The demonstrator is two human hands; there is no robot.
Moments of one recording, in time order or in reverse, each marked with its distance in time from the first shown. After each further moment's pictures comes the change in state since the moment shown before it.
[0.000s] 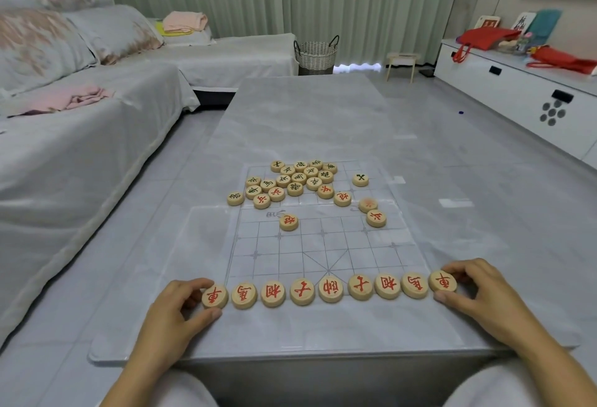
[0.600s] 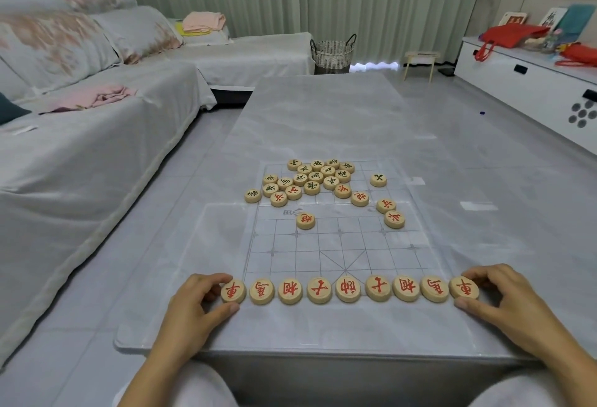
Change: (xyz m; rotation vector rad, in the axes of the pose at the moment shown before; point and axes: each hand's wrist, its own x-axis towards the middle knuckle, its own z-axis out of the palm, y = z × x) left_hand 0.000 -0.002 0.000 -0.004 -0.014 -0.017; right_hand 0.001 -0.005 -0.002 -0.013 -0.026 -0.006
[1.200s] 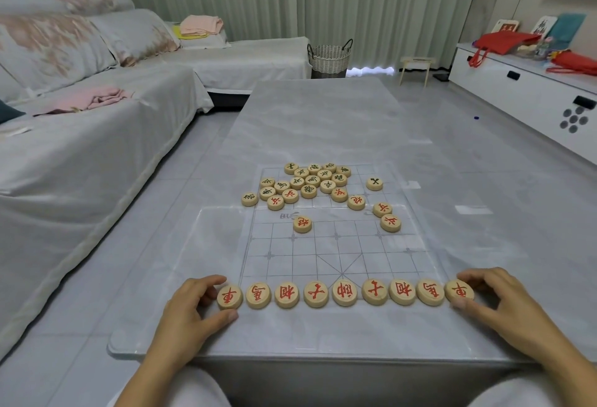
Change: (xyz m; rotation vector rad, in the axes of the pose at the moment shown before) left_hand -0.002 0.000 -0.001 -0.025 -0.009 -0.026; right_hand -0.005 0.003 -0.004 0.083 -0.027 0.054
